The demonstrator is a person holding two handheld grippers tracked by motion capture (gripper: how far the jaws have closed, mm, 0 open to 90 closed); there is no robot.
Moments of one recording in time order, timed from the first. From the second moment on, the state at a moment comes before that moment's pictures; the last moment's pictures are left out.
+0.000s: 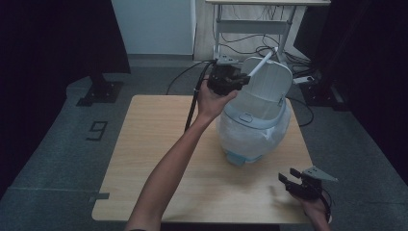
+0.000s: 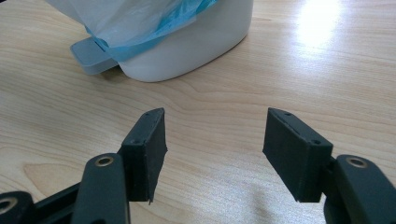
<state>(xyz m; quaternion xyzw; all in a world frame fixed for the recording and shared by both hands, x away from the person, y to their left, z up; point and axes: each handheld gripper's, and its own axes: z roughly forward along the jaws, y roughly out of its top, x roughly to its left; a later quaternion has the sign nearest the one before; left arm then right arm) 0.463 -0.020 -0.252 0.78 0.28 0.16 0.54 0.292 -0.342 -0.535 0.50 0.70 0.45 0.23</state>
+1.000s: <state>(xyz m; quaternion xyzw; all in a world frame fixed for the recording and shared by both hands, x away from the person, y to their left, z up) 0.483 -0.058 -0.260 0.79 0.28 0.15 0.52 0.289 -0.343 -0.534 0.50 0.70 0.45 0.23</state>
